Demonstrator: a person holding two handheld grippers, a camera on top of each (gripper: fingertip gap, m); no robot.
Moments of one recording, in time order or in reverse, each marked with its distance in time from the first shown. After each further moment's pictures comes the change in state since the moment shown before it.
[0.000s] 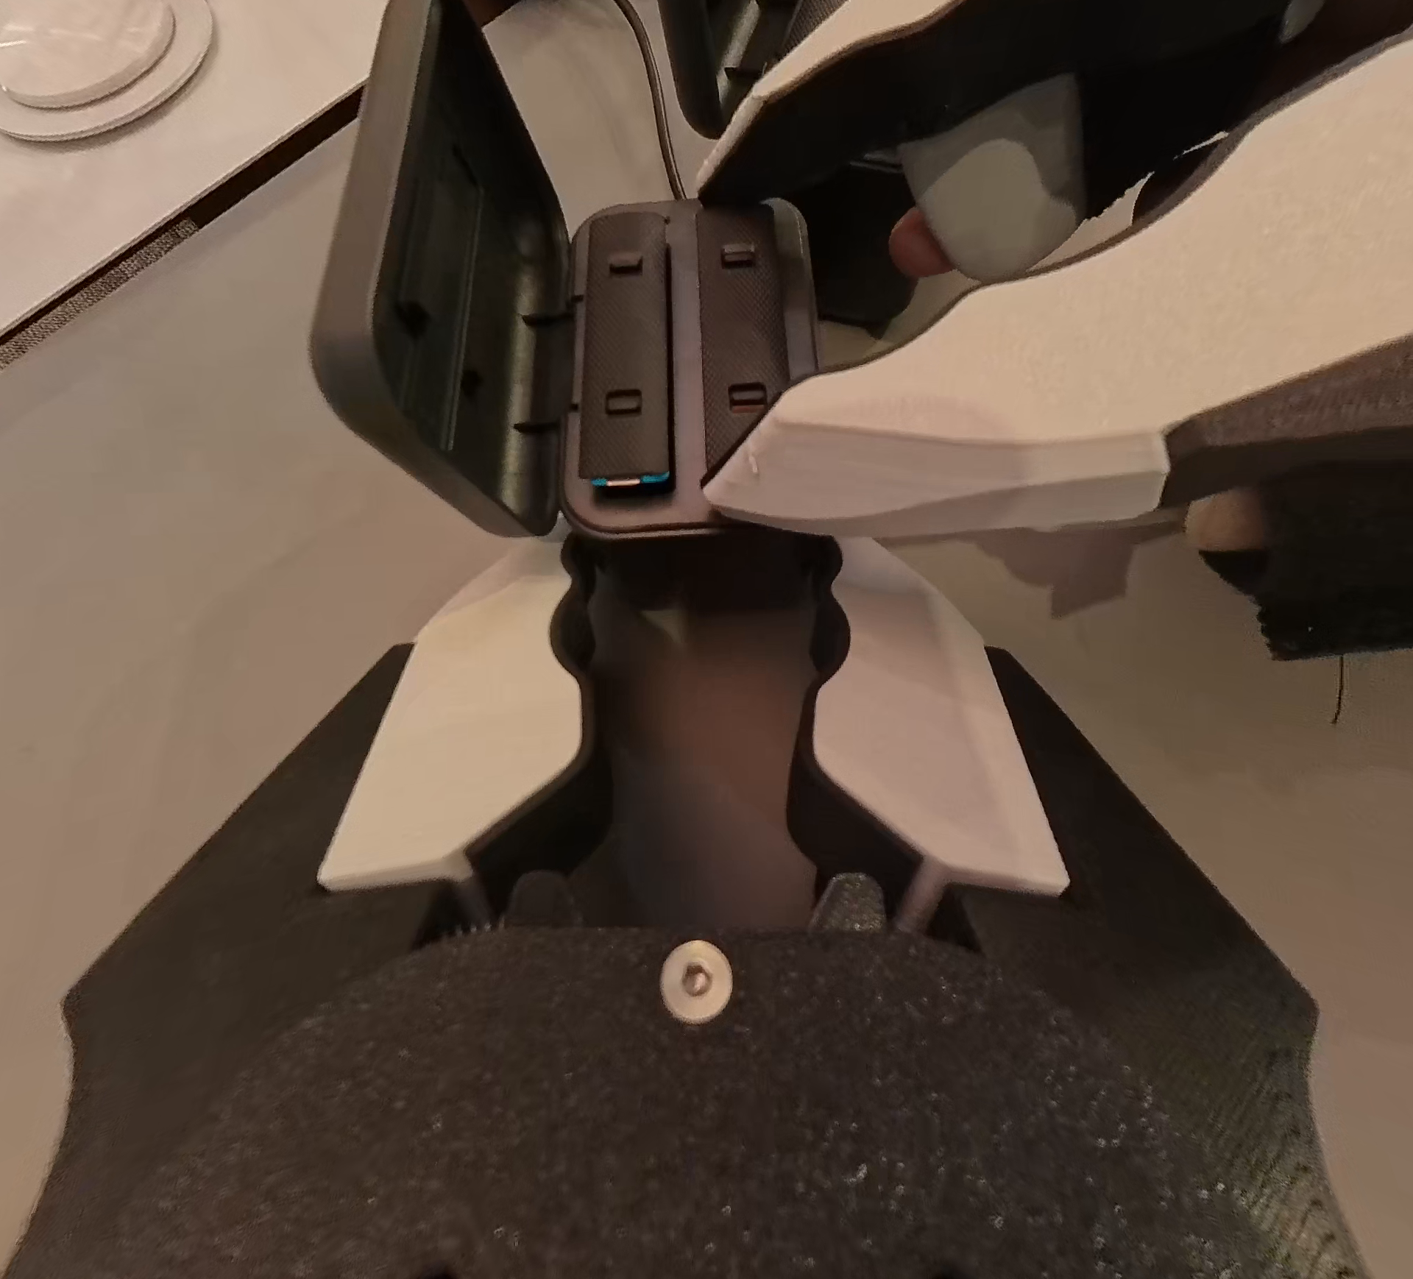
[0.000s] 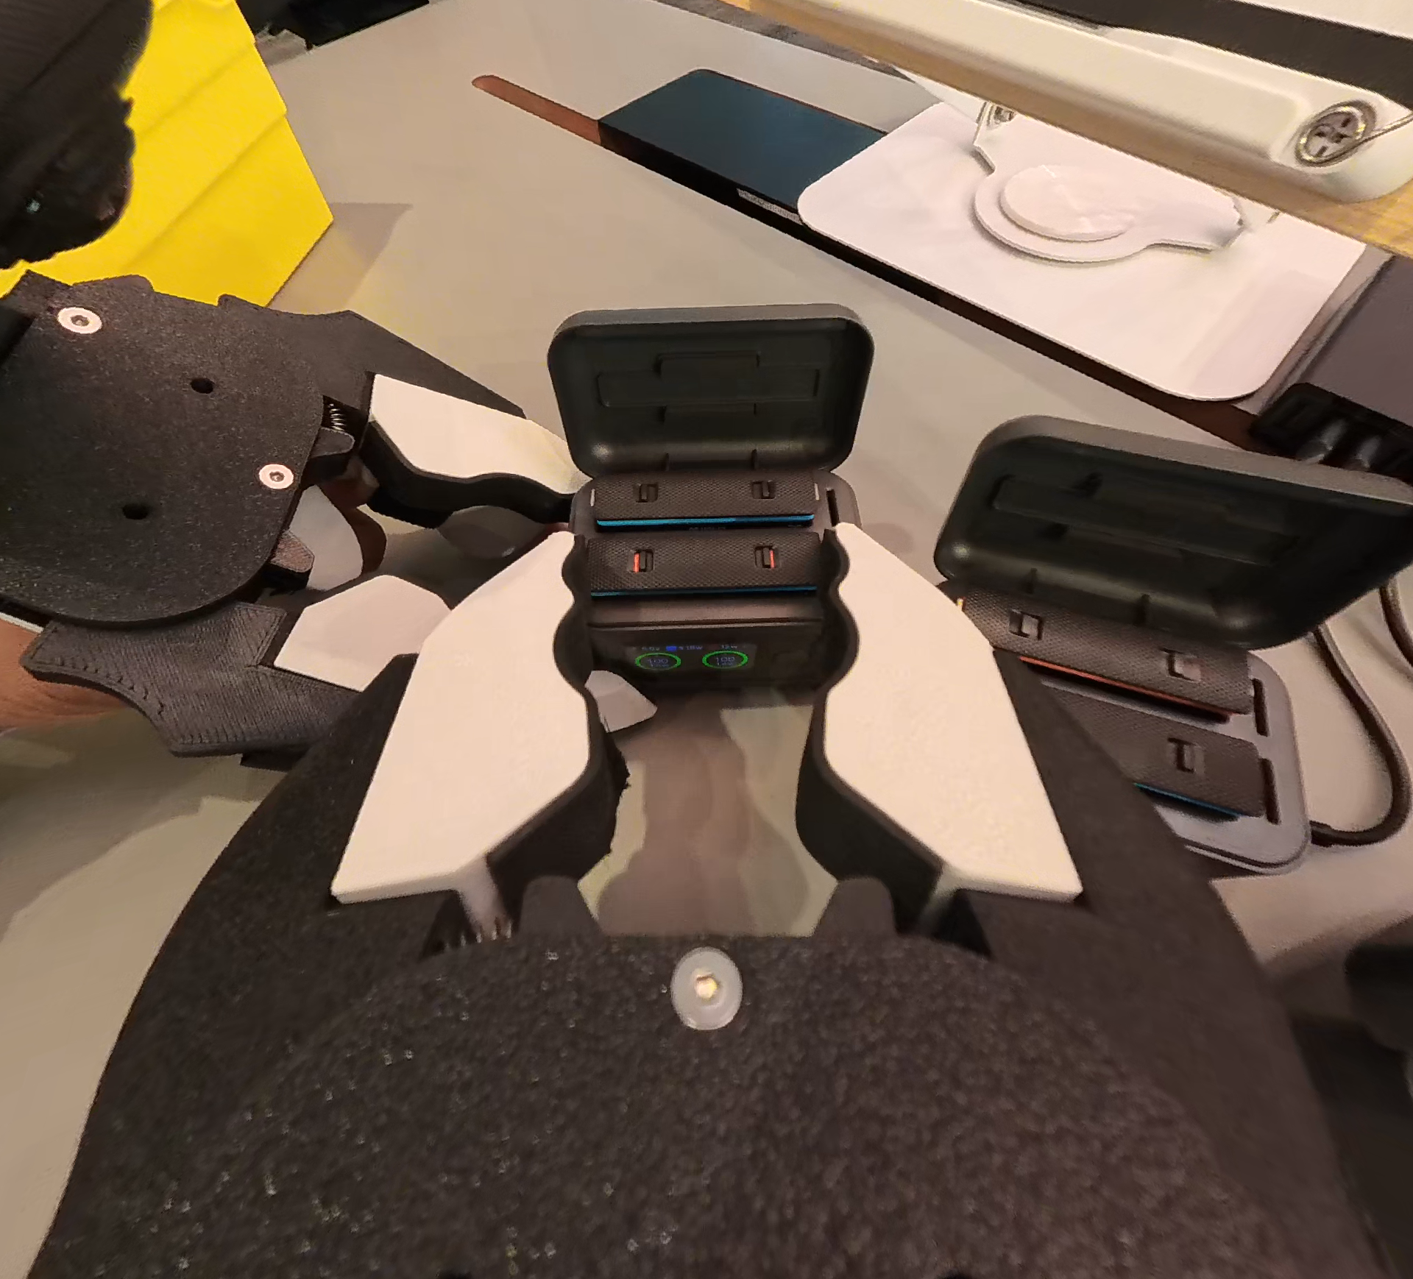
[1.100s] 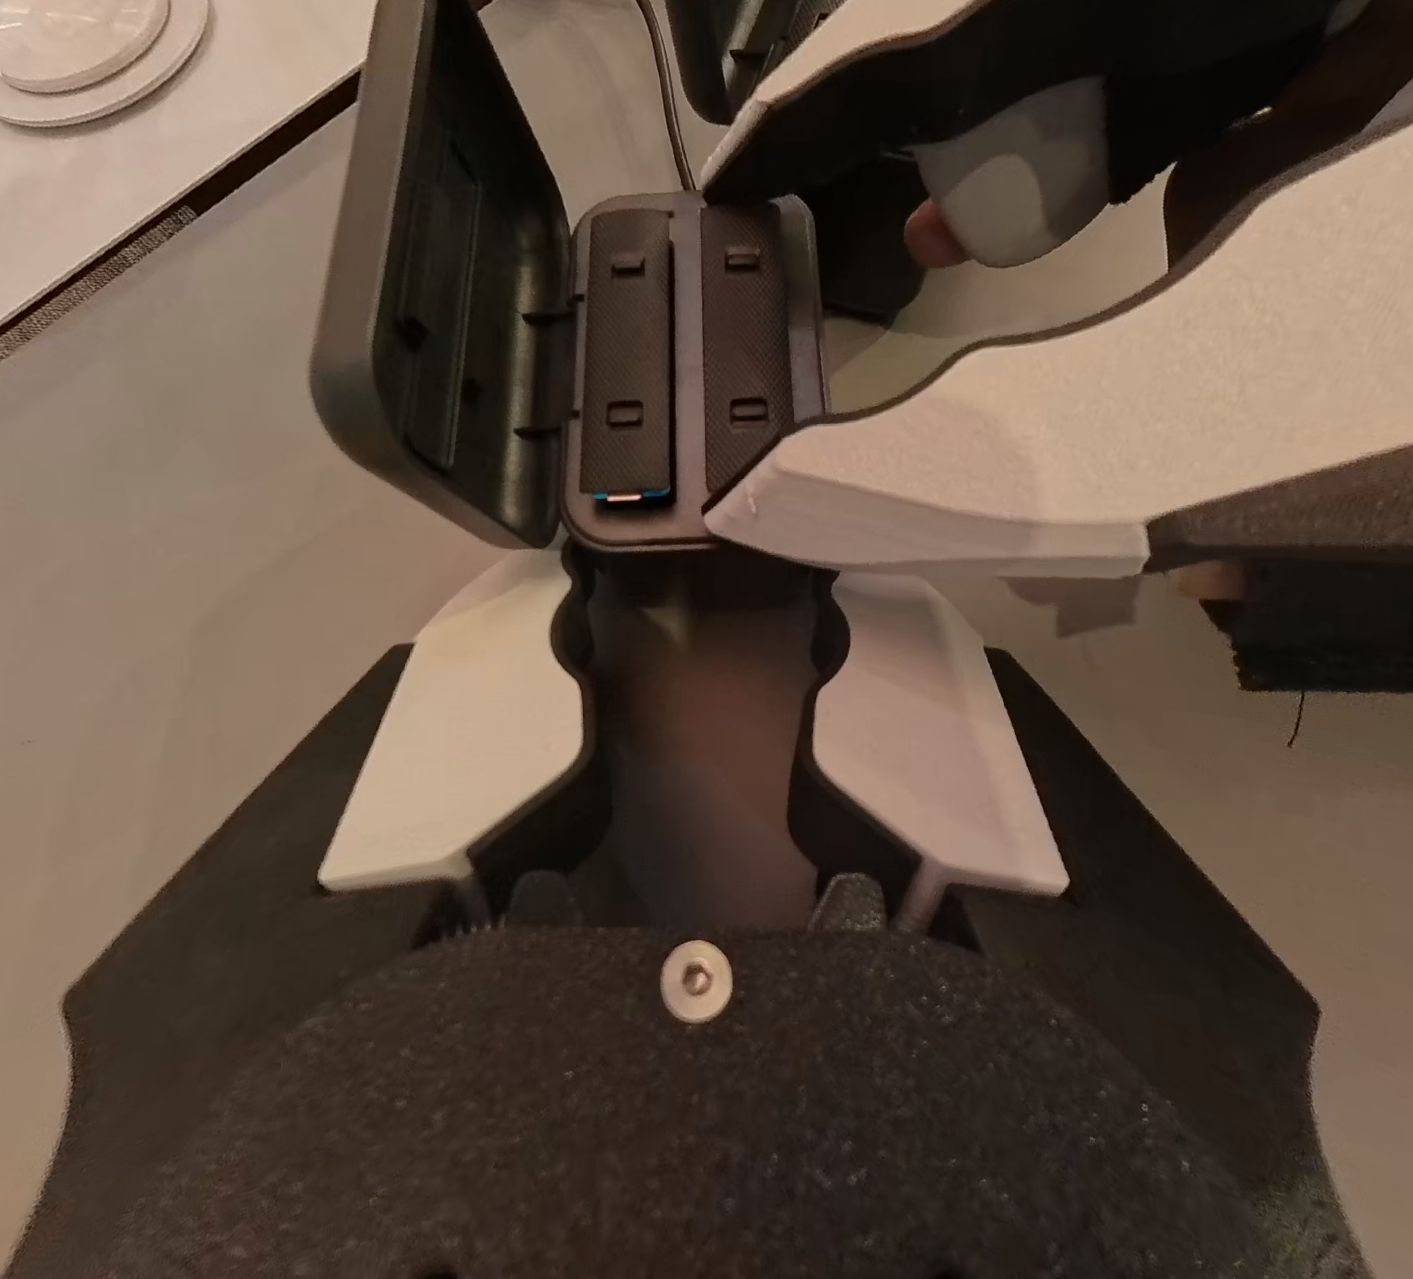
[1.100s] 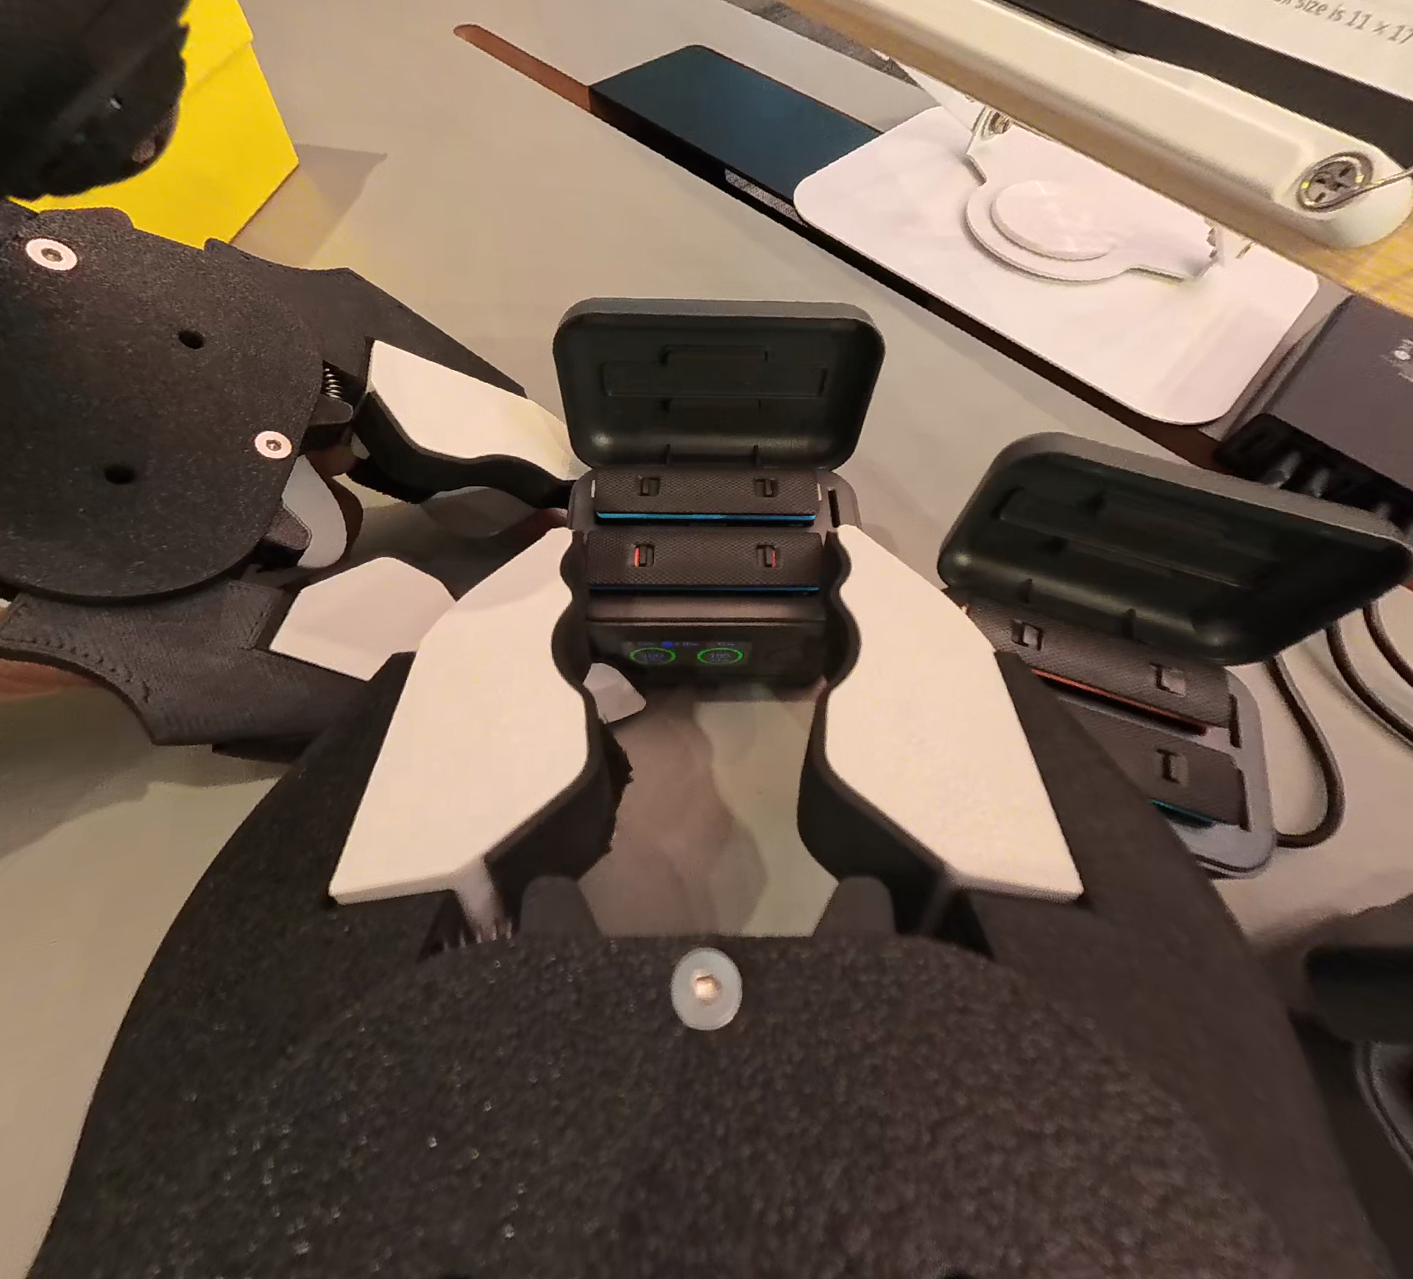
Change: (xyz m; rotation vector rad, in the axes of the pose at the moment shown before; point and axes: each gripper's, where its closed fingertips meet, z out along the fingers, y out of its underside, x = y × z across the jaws) left arm -0.001 0.002 0.001 -0.020 -0.009 0.001; right arm -0.001 0.003 0.001 -0.023 0.042 -0.087
